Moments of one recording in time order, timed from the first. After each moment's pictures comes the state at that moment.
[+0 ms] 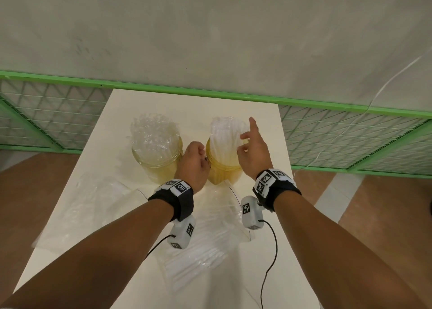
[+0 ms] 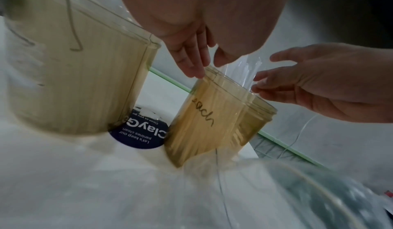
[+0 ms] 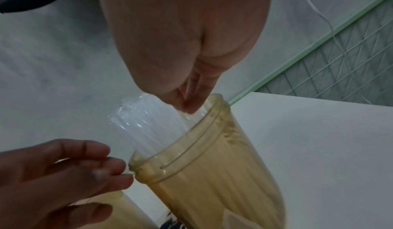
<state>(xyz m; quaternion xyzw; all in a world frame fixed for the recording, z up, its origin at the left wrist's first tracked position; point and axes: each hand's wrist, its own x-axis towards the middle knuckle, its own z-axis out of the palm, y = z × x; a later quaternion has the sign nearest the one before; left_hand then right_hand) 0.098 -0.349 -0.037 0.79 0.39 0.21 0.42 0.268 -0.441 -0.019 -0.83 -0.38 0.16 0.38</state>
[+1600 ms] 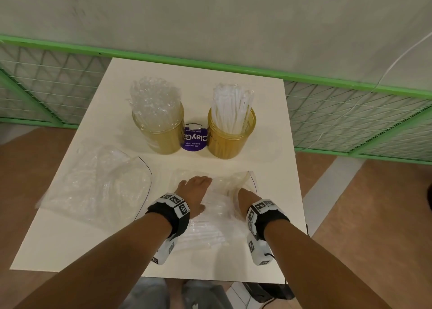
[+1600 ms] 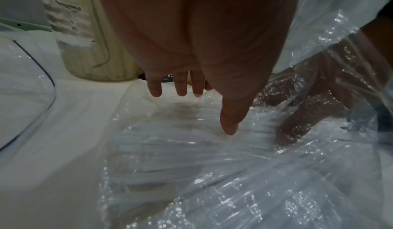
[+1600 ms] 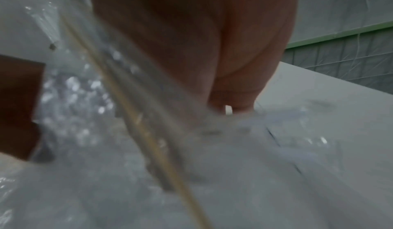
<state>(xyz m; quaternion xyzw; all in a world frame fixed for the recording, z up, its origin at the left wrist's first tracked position) 0.021 -0.429 -0.114 0.91 0.25 -0.23 0.22 0.212 -0.566 -0.222 -0.80 -0.47 0.36 -0.13</state>
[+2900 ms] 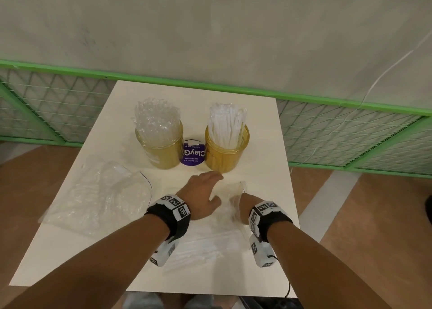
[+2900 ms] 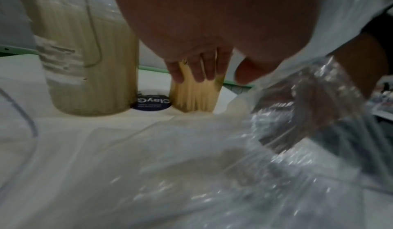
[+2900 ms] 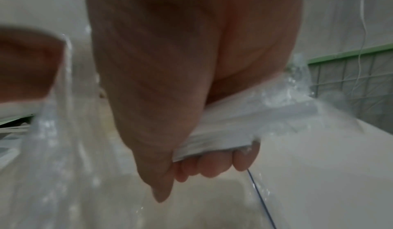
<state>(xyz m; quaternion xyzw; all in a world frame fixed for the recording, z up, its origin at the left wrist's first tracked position) 0.040 -0.428 -0.057 0.93 0.20 -0.01 0.30 0.194 -0.551 -0.083 -0.79 -0.49 0.34 -0.13</state>
